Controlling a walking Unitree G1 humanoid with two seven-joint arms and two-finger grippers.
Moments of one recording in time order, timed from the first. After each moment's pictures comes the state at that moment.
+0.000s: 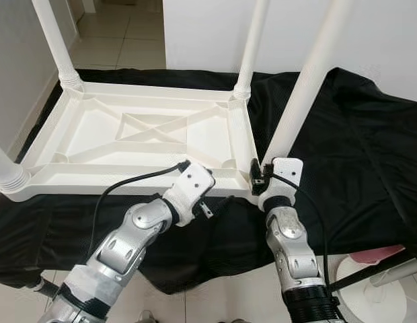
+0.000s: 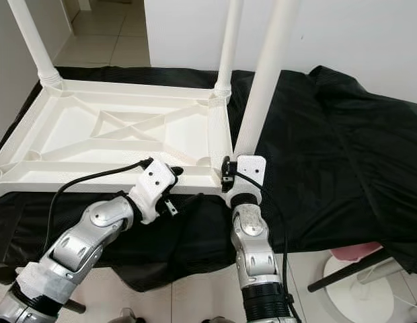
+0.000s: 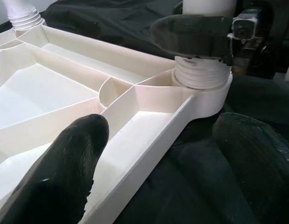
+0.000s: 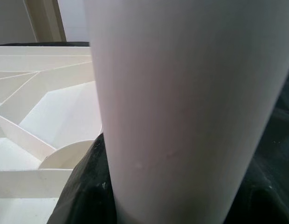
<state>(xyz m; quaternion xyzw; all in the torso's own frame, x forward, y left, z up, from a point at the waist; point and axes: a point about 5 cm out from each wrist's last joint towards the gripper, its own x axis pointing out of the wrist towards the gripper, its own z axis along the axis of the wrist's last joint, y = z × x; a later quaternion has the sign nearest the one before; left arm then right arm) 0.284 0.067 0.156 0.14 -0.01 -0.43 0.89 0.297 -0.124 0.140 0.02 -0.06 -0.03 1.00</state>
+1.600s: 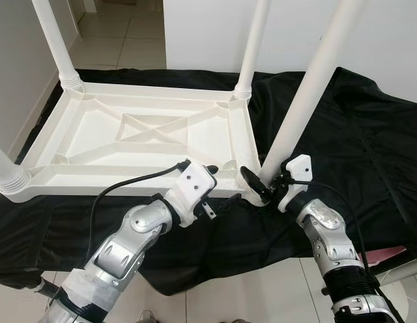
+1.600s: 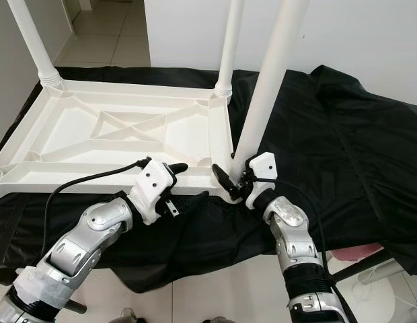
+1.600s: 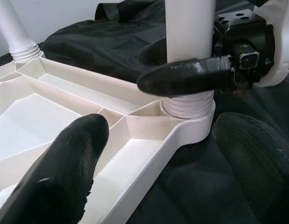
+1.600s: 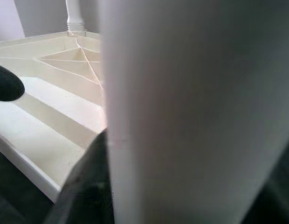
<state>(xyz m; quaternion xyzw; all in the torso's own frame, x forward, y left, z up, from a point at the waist) 0.274 0.062 0.164 0.12 -0.06 -0.46 0.88 0.314 -0.162 0.139 -0.04 -0.09 0.30 0.95</state>
